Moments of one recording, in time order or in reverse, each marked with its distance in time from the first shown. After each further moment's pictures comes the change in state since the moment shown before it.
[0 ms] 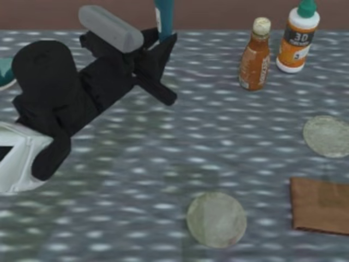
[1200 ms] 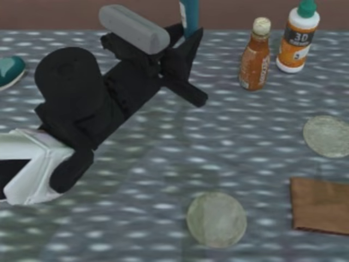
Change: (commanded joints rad) left arm -0.137 -0.019 0.012 0.036 -0.150 -0.034; right arm 0.060 0.067 0.042 0.034 0.019 -0.008
